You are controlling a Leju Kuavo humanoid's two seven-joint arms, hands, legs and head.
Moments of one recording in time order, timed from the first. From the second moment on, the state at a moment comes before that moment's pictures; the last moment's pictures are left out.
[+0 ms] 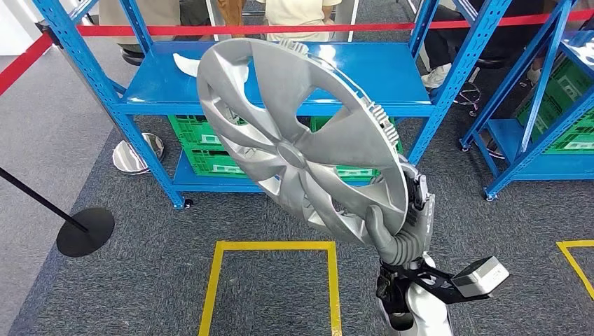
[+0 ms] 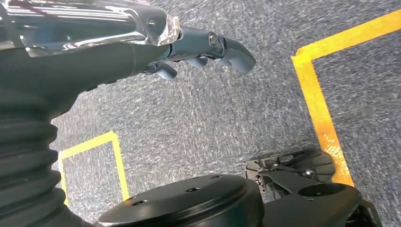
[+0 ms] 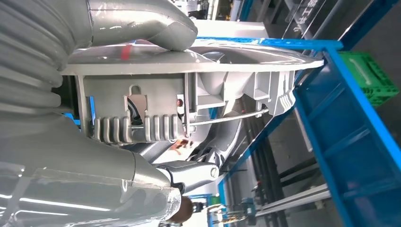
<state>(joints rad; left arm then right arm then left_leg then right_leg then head) -0.11 -0.17 0.87 -0.20 -1.30 0.26 -0.16 -0.10 0.10 0.28 -1.75 -0.12 0.10 -0.69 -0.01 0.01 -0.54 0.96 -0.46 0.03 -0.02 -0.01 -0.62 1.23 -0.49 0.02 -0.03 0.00</state>
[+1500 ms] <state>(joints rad) -0.08 -0.15 0.91 -0.20 -1.29 0.31 -0.11 -0.06 0.10 0.24 -1.72 -0.14 0.10 -0.69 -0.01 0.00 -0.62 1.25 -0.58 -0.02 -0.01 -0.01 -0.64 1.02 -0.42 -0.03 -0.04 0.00</state>
